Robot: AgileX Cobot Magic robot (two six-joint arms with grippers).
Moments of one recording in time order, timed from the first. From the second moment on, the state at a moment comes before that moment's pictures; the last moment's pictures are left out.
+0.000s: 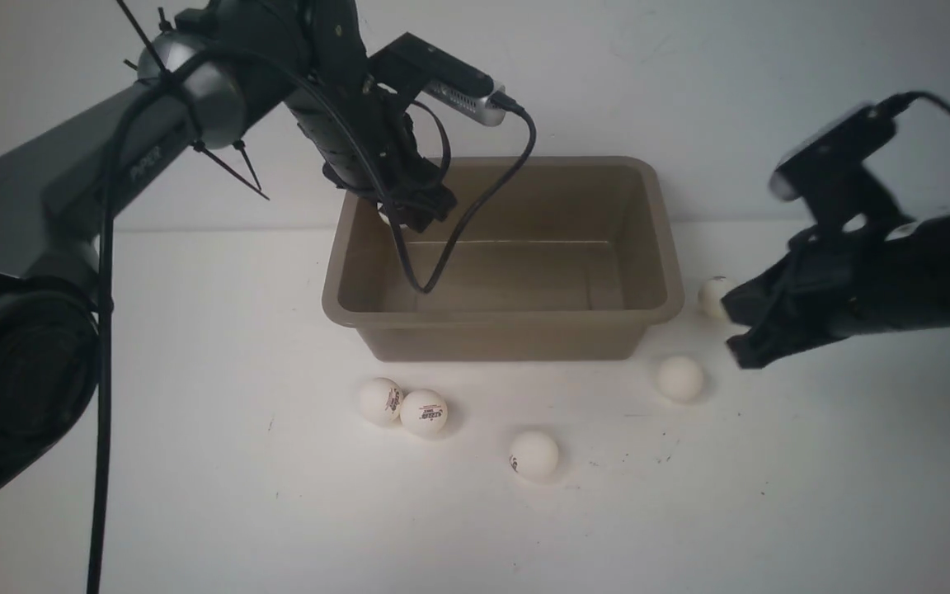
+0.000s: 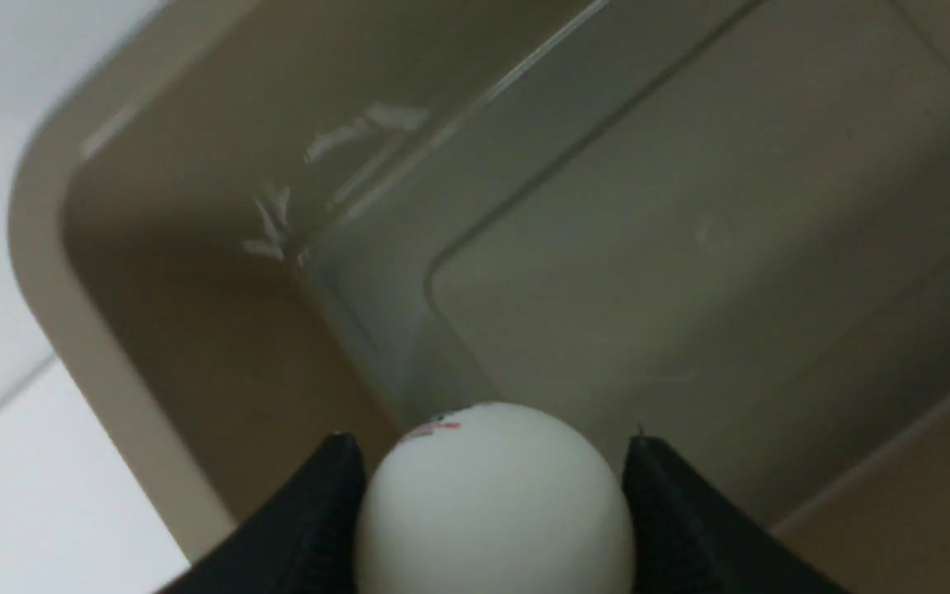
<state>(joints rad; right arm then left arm) 0.23 1.56 -0.97 0.63 0.47 -0.96 -0.33 2.21 -2.09 -0.08 1.00 0.35</state>
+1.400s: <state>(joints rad) 0.24 1.88 -1.14 0.60 0.49 -0.83 -0.32 1.73 -2.22 -0.36 1.23 0.48</state>
